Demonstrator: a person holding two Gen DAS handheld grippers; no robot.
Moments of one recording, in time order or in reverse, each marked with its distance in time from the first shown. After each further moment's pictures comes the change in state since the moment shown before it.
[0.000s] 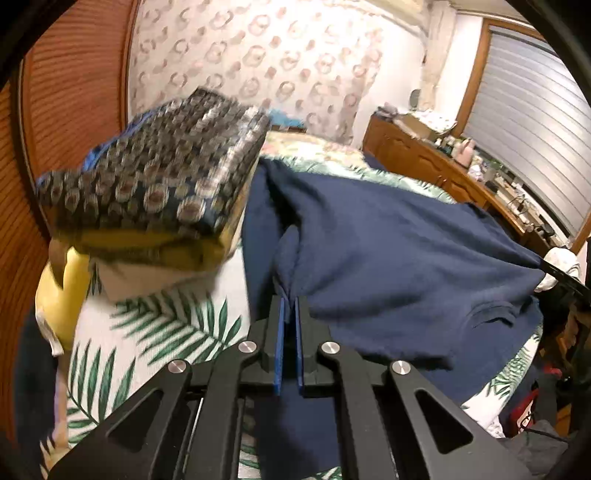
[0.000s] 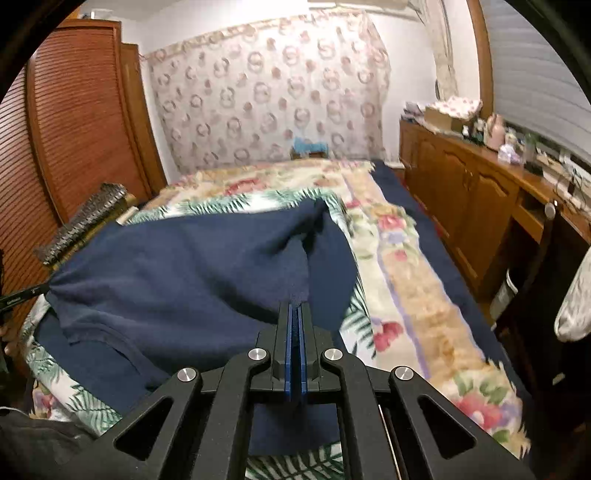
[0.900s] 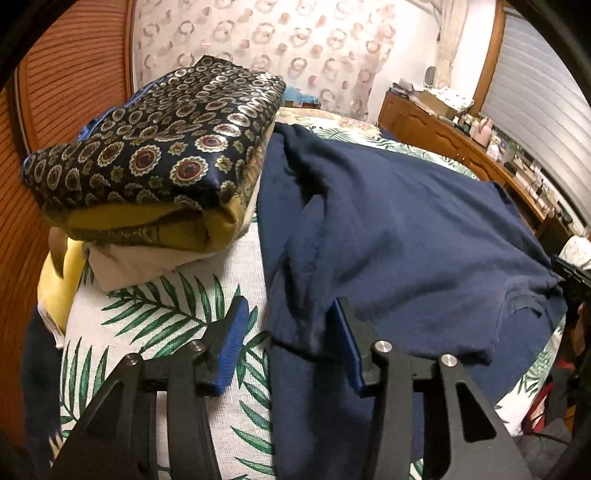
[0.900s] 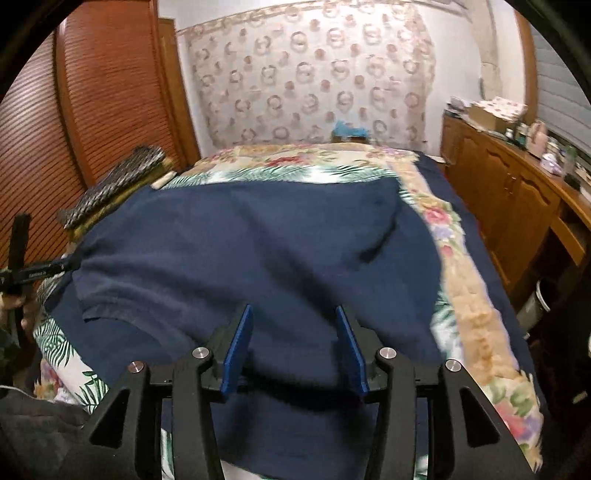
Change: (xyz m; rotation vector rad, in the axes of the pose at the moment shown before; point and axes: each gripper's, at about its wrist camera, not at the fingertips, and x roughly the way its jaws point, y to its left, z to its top) left arm 0.030 0.005 0.001 0.029 0.083 0.061; right arm 0.037 0.056 0.001 -0.104 0.061 0.127
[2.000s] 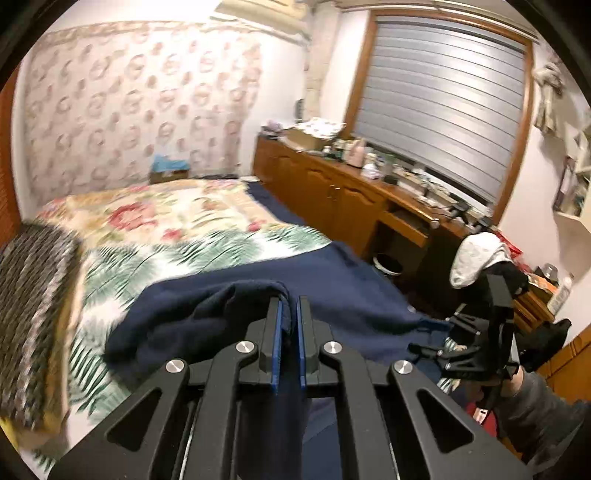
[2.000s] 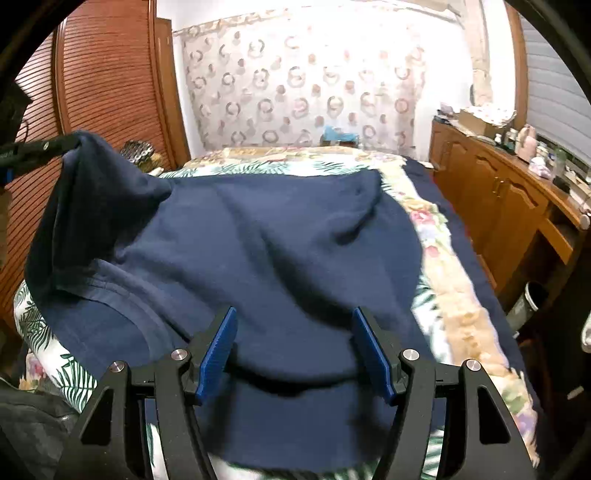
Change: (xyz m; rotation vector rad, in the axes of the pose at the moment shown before) left arm -0.048 -0.176 0.116 0.264 -0.197 -0.411; right arm -0.010 -0.026 -0.027 -0.002 -0.038 -0.065
